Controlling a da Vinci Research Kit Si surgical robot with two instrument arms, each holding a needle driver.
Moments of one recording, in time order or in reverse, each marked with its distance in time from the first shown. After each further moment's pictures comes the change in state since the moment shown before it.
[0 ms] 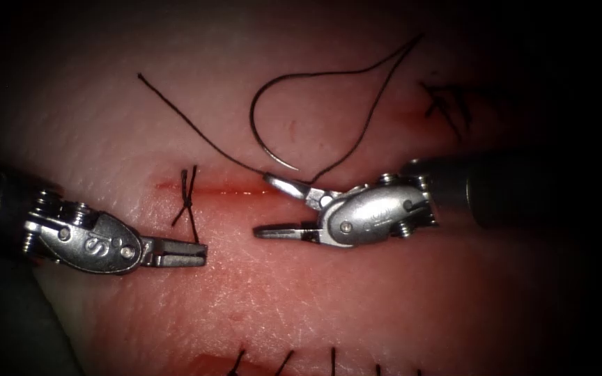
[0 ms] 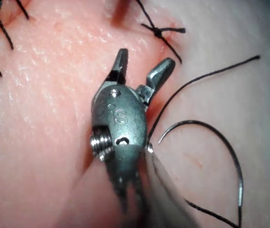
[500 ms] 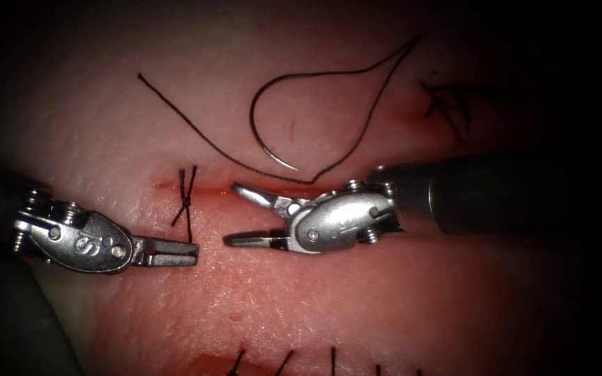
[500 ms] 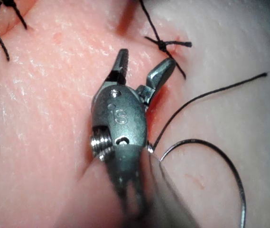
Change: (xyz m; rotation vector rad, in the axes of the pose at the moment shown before) right arm -0.001 -0.002 0.003 0.022 0.017 -0.021; left arm 0.000 0.000 -0.001 0.004 -0.004 -0.003
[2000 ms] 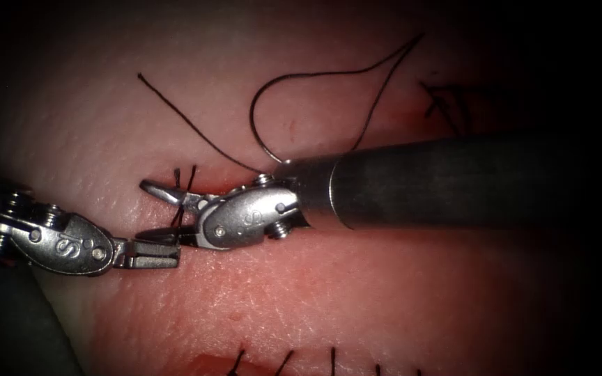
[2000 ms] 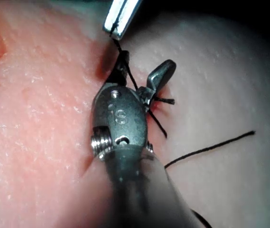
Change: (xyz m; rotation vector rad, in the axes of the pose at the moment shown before) right arm 0.002 -0.001 0.010 -0.038 0.043 -0.014; left arm -0.001 0.000 -0.001 0.010 -0.007 -0.008
